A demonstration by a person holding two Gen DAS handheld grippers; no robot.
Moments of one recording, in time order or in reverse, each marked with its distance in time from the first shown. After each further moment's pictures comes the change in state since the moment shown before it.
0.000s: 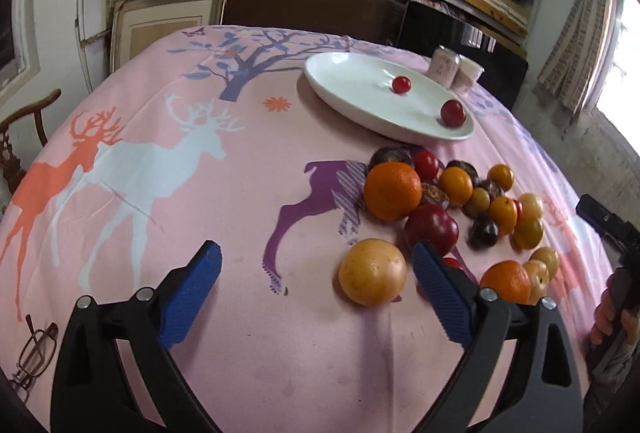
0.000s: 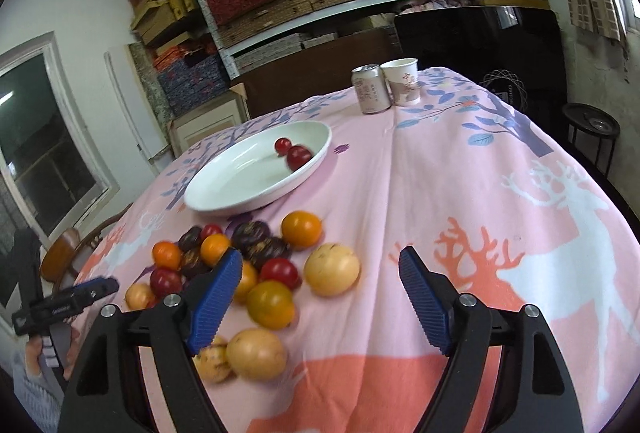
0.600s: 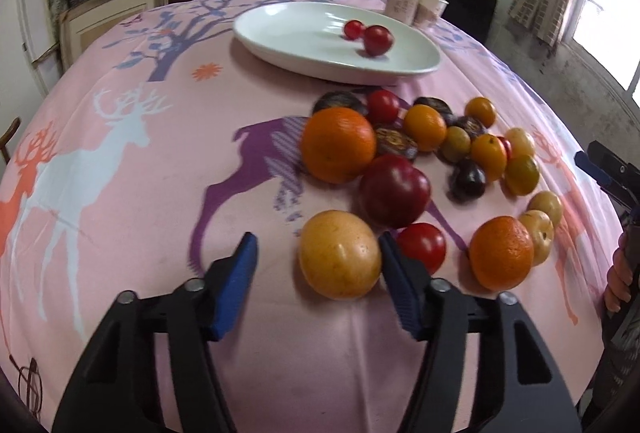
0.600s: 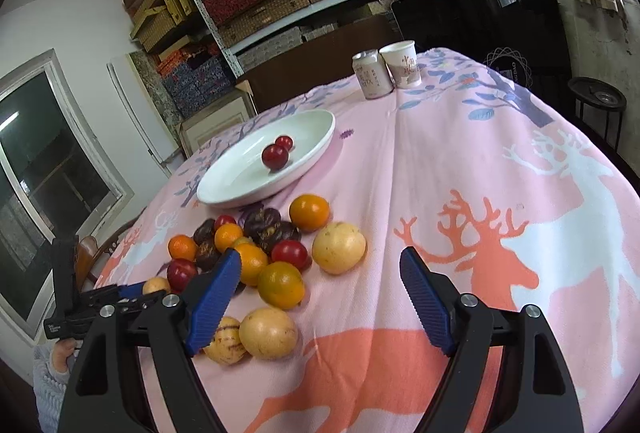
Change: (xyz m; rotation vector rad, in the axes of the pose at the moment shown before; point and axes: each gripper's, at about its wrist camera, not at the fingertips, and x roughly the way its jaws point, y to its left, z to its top) left arm 0.042 -0.037 0.004 0.165 0.156 -0.079; right arm -0.007 -0.011 -0.009 0.080 0.036 0.046
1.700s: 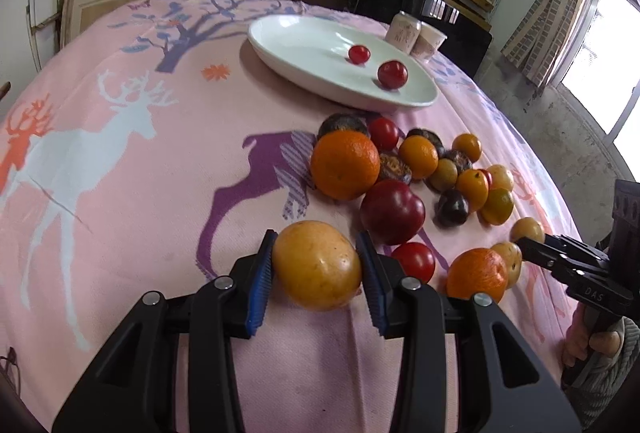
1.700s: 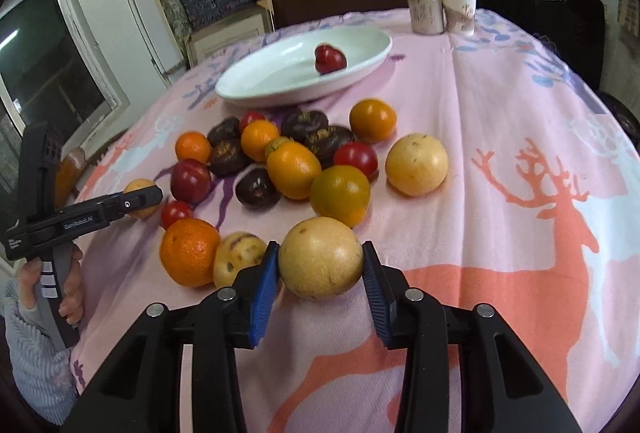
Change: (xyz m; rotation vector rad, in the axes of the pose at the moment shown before) left arm -0.013 0.026 0.000 -0.127 -0.076 -0.094; right arm 0.032 0.056 -0.030 -0.178 0.224 -0.039
